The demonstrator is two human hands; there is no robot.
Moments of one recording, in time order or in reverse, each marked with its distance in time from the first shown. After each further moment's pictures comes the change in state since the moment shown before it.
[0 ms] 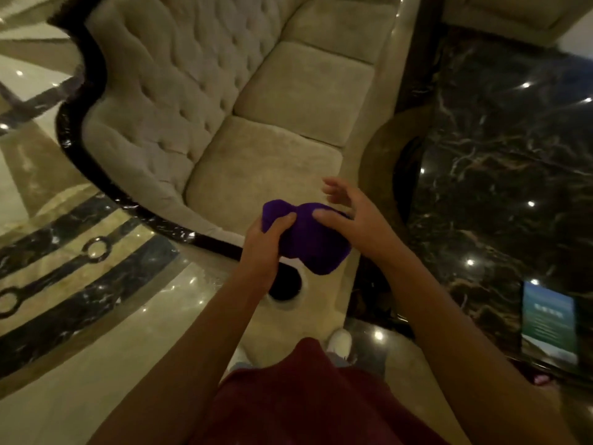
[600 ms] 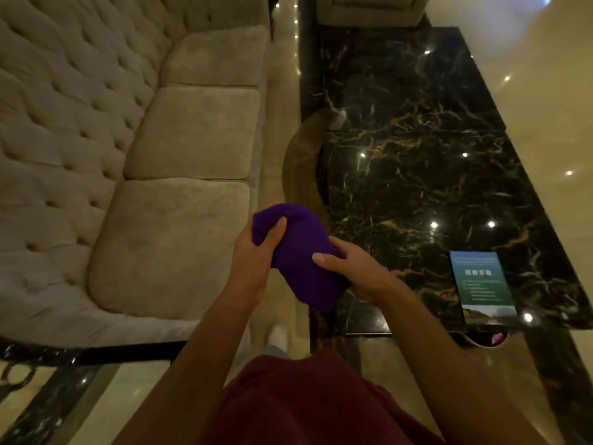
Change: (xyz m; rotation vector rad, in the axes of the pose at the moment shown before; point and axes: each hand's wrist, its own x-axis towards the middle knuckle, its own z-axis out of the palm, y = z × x) left_hand 0.052 -0.052 0.276 0.296 -0.263 0.162; right_hand -0.070 0.152 -0.222 0.657 0.086 0.299
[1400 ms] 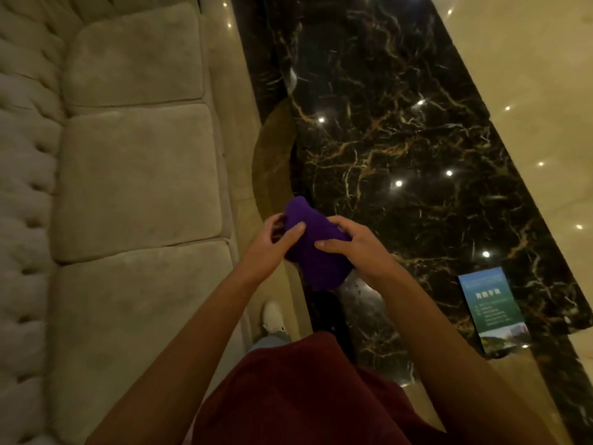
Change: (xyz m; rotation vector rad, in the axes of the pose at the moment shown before) left_hand 0.402 0.047 0.048 0.366 -0.467 -0.296; right_hand 0.281 -0.183 -0.101 0.008 0.367 -0.037
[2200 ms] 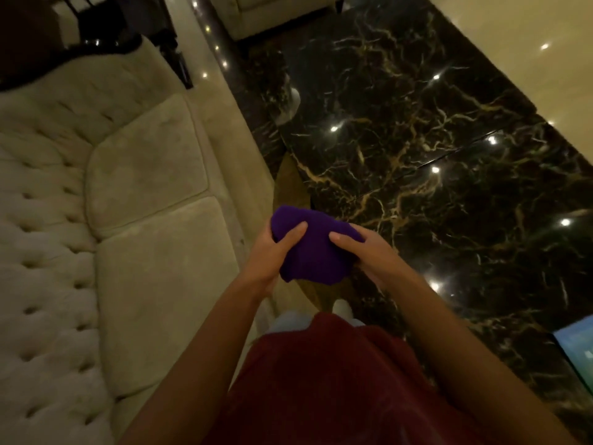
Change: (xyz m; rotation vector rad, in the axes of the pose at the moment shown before) left_hand 0.270 0.168 -0.032 -0.082 -0.012 -0.024; right_hand 0.263 -0.089 -0.100 0.429 0.027 0.070
